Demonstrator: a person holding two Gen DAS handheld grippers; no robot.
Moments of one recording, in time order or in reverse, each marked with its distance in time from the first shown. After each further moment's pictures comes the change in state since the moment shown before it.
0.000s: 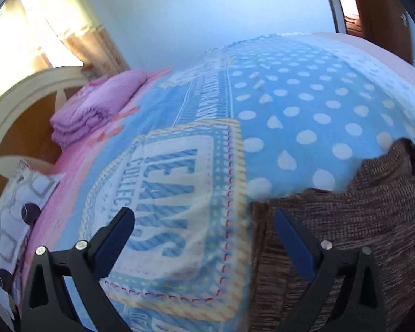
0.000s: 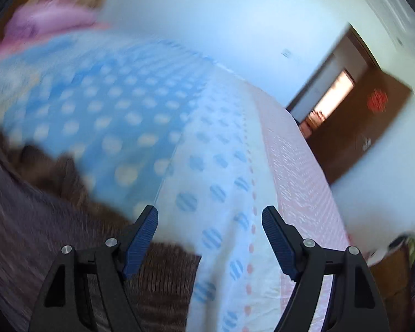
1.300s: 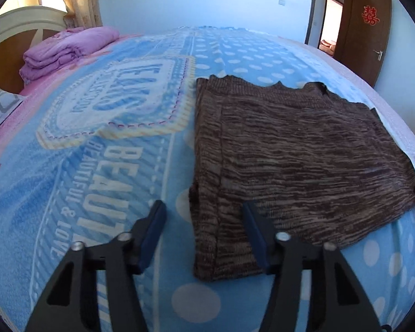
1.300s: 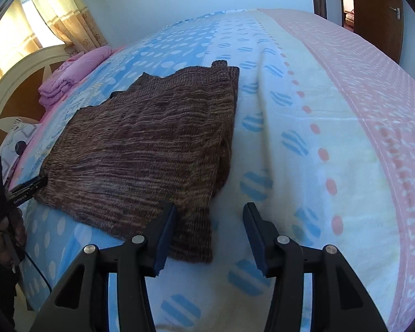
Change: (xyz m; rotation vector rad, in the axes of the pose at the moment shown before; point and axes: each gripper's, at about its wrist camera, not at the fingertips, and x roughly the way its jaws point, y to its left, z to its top) left arm -0.080 0.011 -0.155 -0.142 0.065 -0.372; right arm -0.076 -0.019 -0.207 0.386 0.175 0.538
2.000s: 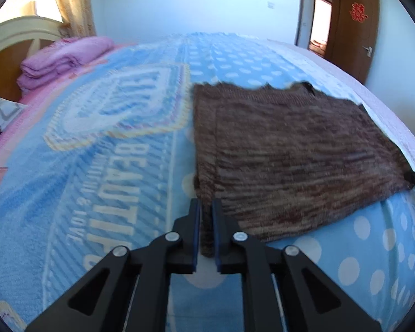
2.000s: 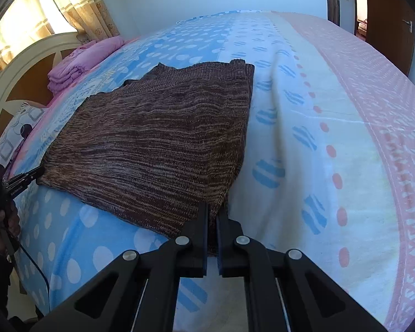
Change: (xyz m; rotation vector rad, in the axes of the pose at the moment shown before) left arm -0.025 0.005 -0.011 0.041 -0.049 0.006; right arm -0.005 0.008 -0.003 -0.078 0.020 -0.009
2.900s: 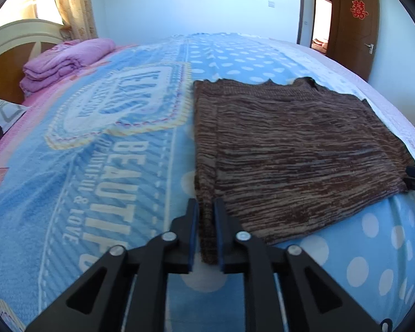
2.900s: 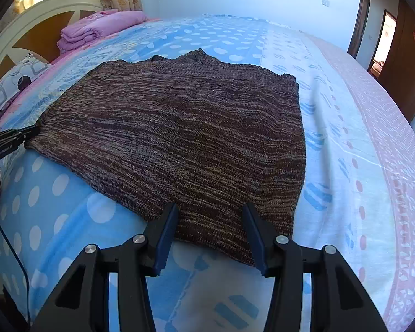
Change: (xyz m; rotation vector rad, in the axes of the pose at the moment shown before) left arm 0.008 -0.004 -0.007 0.011 0.006 0.014; right arm 0.023 0.067 0.006 -0.227 0.021 -0.119
